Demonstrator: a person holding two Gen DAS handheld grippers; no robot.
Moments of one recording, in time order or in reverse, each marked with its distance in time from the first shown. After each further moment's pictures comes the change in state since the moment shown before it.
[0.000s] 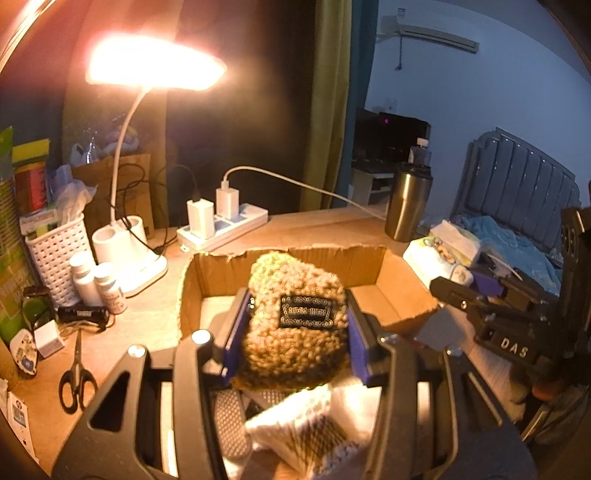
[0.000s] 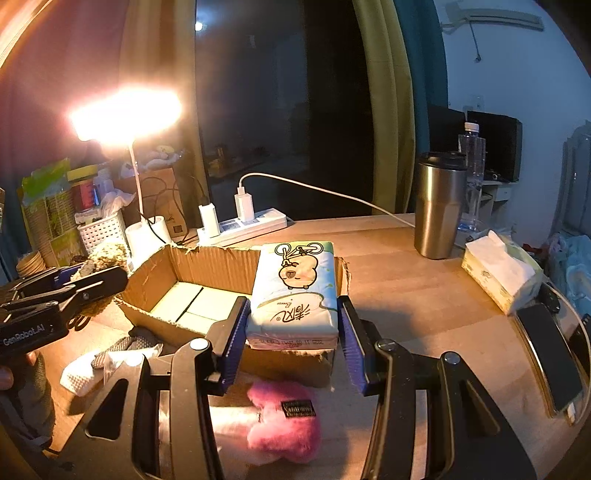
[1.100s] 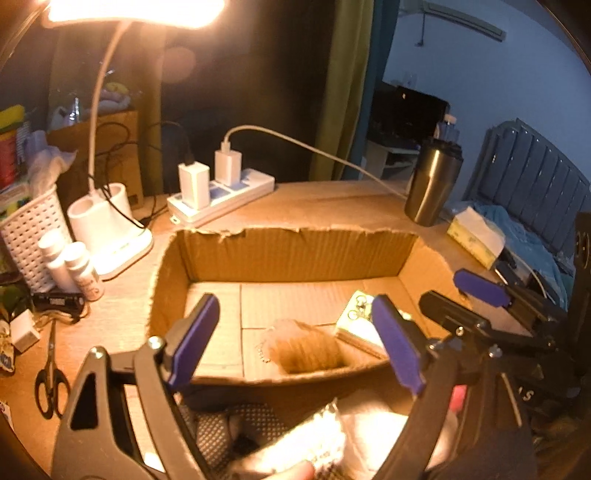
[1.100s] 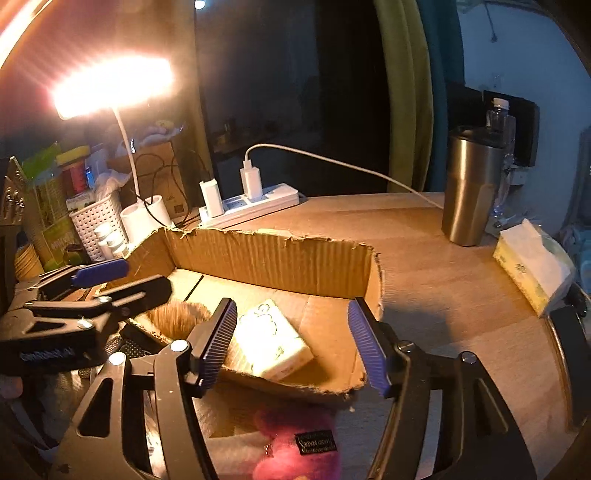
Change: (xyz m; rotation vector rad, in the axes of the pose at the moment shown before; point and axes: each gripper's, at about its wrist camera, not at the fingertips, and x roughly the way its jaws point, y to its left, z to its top) left arm 0.064 0.007 0.008 -0.057 0.138 0.022; right arm 0.045 0.006 0.004 0.000 0.101 0.037
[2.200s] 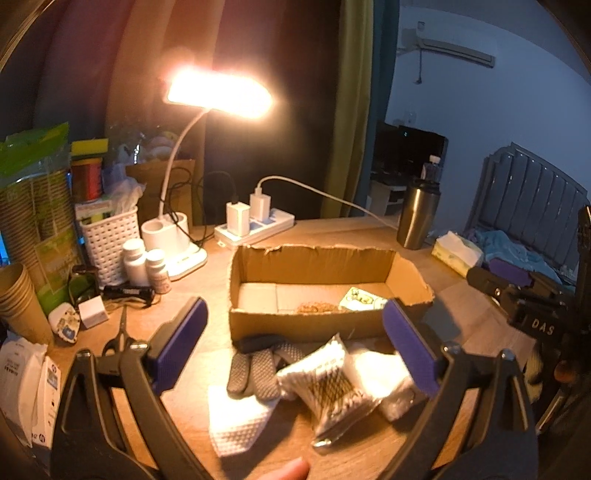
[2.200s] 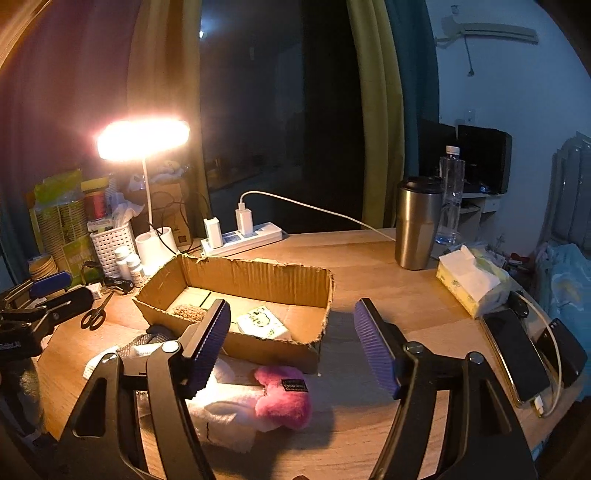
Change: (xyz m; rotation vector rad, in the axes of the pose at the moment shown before) left arm -0.126 0.012 -0.037 0.000 -0.175 0.044; right arm -0.105 0.002 -0.013 -0.008 -0.147 -0.080
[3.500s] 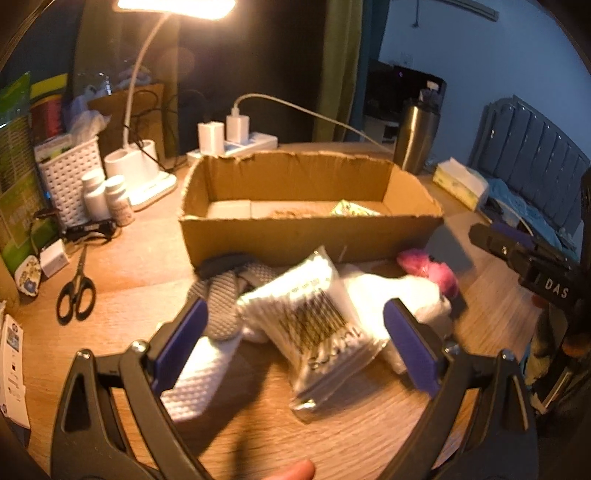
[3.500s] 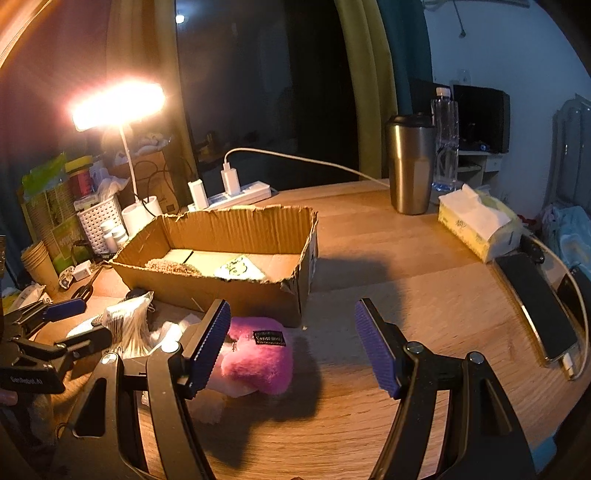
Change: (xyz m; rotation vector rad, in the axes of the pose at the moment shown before) left arm 0.055 -0.023 -0.053 0.040 0.245 -0.018; right arm 0.032 -0.027 -0.045 0.074 0.115 0.029
